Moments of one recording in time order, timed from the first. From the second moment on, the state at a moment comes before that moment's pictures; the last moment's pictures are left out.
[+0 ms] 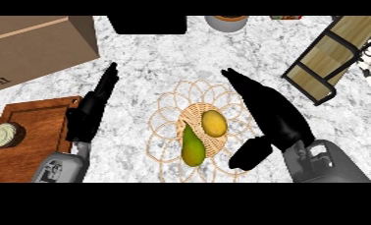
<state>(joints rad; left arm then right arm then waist) -0.16 0.23 -0.18 -1.46 0.02 0.12 0.02 -0.44 -0.38 0.51 -1.87 0.29 0.24 0.89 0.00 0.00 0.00</state>
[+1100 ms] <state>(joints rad) -0.19 0.14 -0.10 -1.43 -0.07 0.05 0.03 -0.36 -0.11 0.46 -1.78 0.60 0.35 0.85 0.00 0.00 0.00</state>
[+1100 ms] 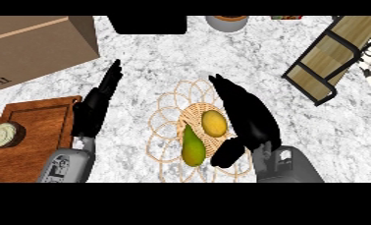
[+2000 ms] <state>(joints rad) -0.18 0.12 -0.05 -1.45 -0.11 0.01 0.04 -0.31 -0.02 0.43 -1.62 0.79 0.35 0.72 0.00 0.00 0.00</state>
